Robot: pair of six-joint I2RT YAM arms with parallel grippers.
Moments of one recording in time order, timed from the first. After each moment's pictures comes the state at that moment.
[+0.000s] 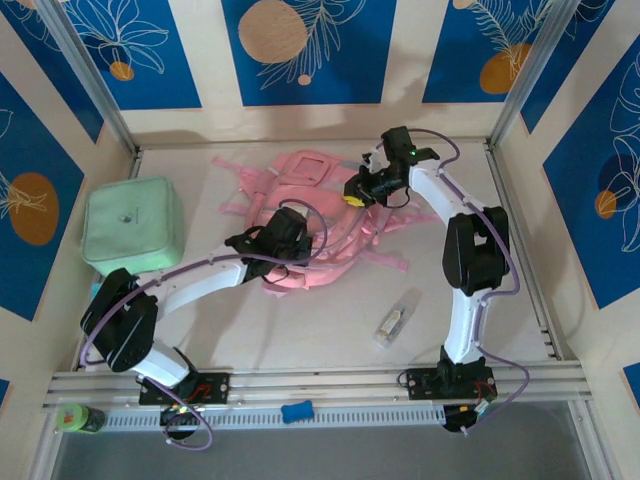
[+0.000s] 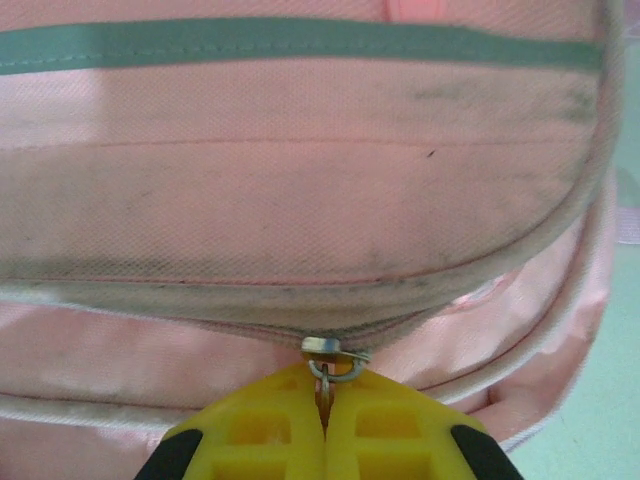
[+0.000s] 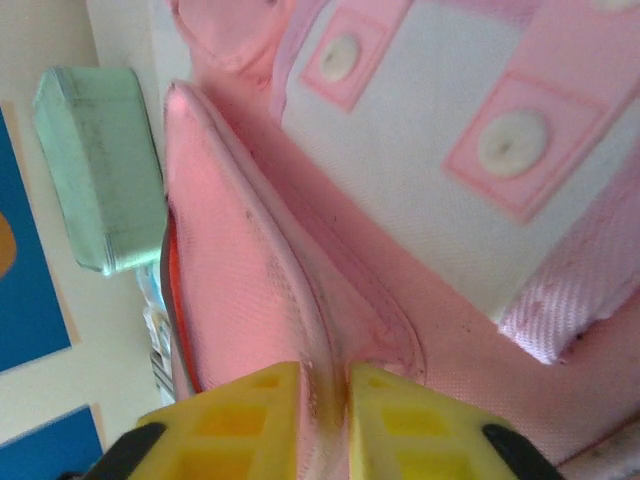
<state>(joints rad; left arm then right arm) -0.79 1.51 1.01 -0.33 -0.15 -0.46 0.24 1.98 1.67 -0.78 -0.71 0.54</state>
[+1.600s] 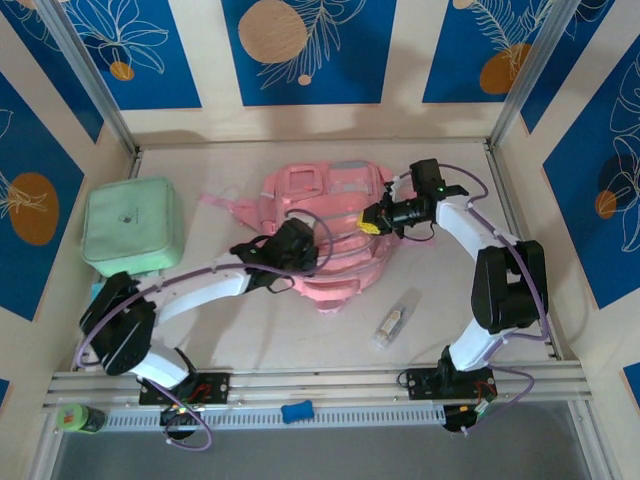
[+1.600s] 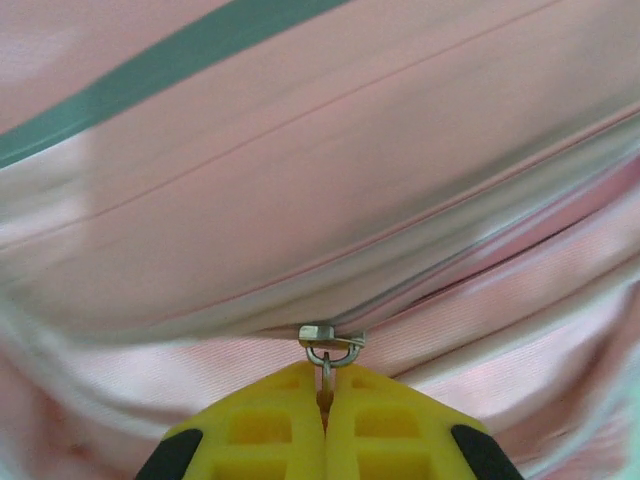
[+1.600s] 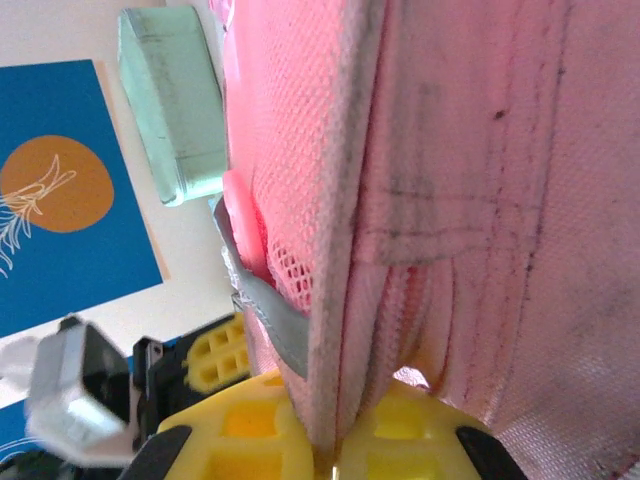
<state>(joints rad) -0.83 1.47 0.95 -0.33 -0.17 -0.49 0.15 1.66 1.20 -0.64 -0.93 0.62</state>
